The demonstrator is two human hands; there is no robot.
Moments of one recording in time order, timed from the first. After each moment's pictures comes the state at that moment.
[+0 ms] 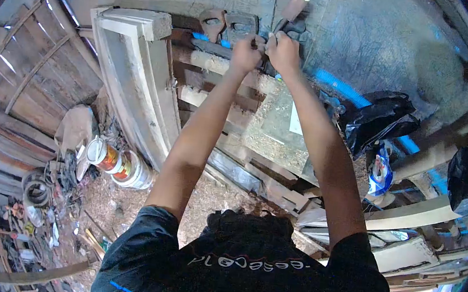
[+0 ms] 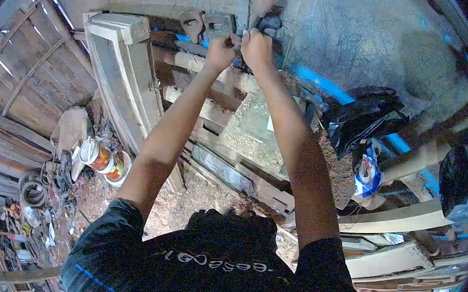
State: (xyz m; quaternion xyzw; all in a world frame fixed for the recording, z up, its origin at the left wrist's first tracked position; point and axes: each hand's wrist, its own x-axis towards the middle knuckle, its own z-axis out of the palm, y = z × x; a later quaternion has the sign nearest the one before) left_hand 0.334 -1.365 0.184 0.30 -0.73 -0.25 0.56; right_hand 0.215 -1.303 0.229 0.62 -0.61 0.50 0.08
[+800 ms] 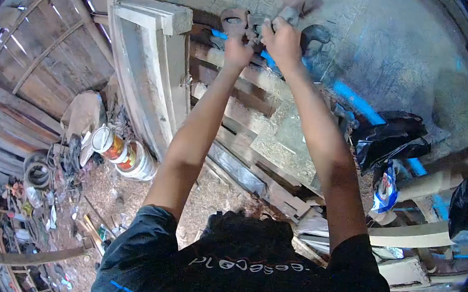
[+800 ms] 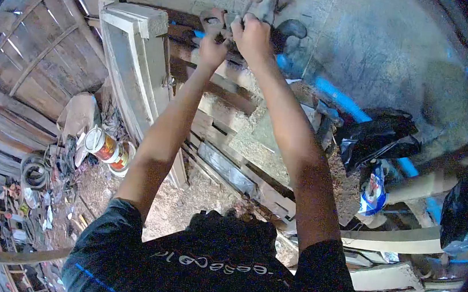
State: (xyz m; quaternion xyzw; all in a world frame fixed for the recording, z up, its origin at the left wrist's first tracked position) left_hand 0.396 -1.379 0.192 0.37 -0.68 -0.16 0.61; right_hand 0.271 -1.326 0.268 0.67 -0.49 0.56 0.08
